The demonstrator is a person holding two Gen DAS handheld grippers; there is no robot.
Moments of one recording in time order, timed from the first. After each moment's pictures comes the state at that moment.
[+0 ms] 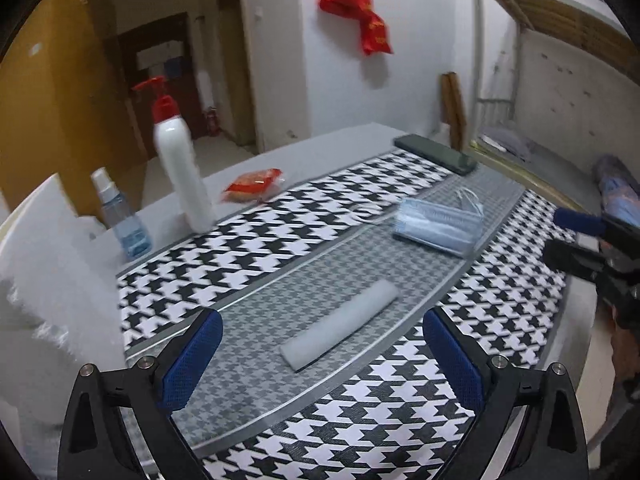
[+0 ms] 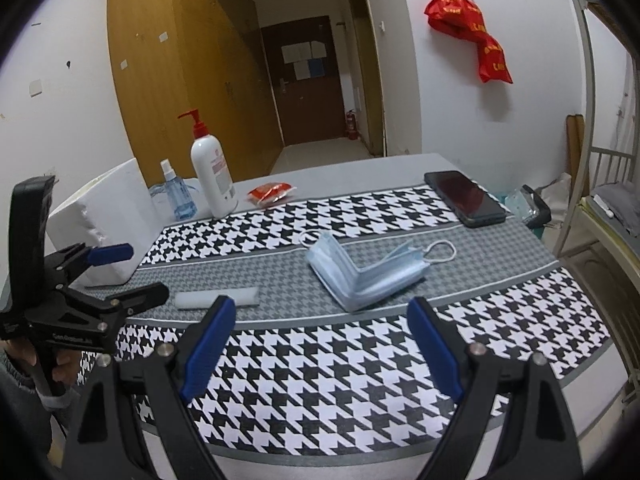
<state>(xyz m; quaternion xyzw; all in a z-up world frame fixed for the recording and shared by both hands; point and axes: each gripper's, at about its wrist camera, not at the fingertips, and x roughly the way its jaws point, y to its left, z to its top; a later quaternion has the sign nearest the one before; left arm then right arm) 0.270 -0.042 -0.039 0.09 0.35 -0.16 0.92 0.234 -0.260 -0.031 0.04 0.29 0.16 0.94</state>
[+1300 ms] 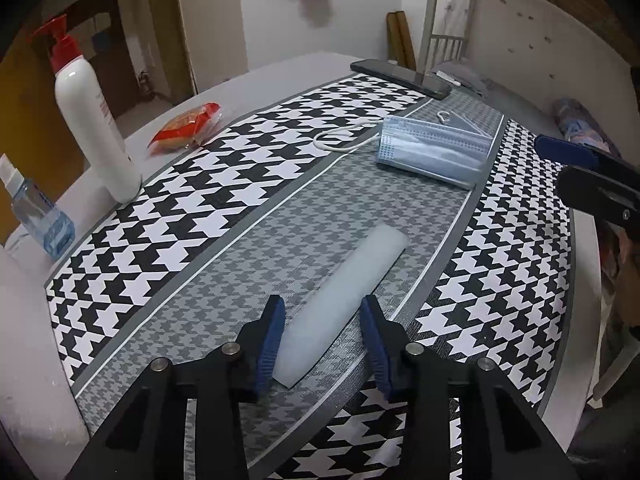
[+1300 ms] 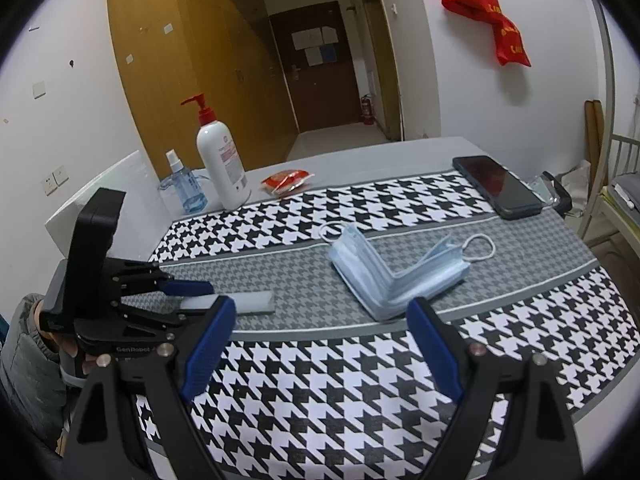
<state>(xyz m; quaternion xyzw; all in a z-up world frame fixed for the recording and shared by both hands) 0.324 -0.040 -0.090 0.13 0.44 -0.25 0.85 0.262 -0.240 -0.041 0.05 0.32 0.19 0.93</state>
